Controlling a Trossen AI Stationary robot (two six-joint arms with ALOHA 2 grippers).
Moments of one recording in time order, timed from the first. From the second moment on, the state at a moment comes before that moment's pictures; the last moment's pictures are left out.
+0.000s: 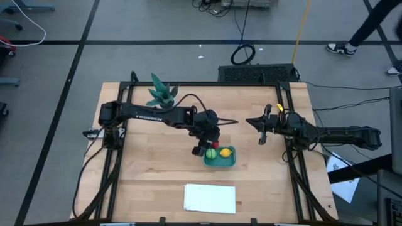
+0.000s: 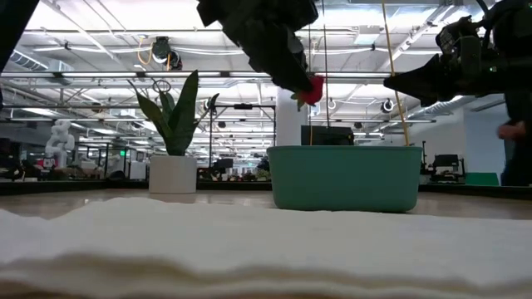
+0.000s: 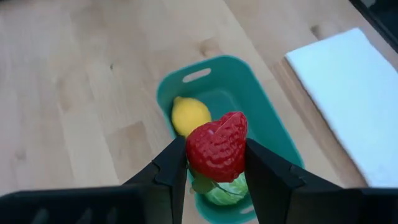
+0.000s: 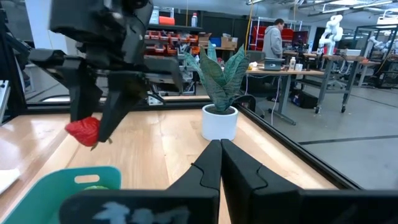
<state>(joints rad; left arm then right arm) 0.03 1.91 1.54 -0.52 0.31 0.37 -0.18 0.46 0.02 0.48 0.06 -0.05</state>
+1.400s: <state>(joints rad) 0.00 2.23 2.00 -0.95 0.20 0.40 -0.18 0.46 0.02 0.47 0.06 -0.05</state>
